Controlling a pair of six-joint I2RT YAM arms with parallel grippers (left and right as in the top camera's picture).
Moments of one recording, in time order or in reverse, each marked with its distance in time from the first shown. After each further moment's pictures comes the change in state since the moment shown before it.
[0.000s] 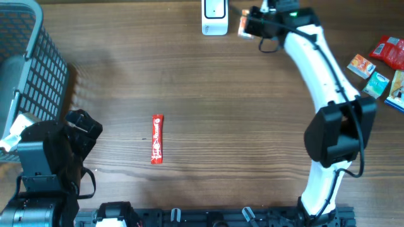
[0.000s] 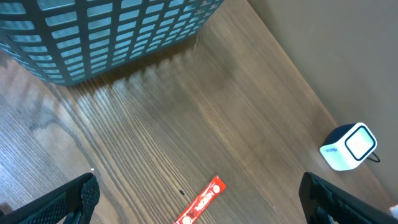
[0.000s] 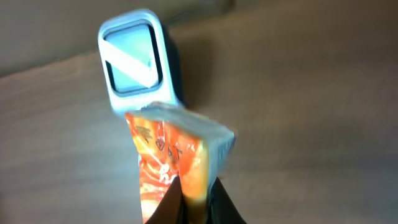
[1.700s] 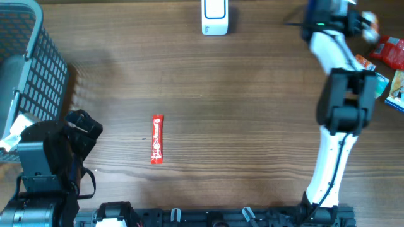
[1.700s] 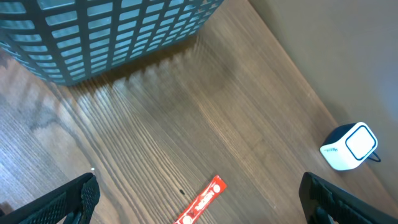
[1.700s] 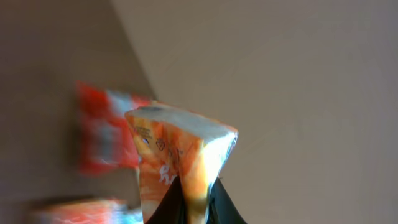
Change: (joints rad) left arm 0.000 0.000 0.000 -0.001 0.000 0.000; right arm -0.359 0.349 0.013 0.481 1.375 -0.891
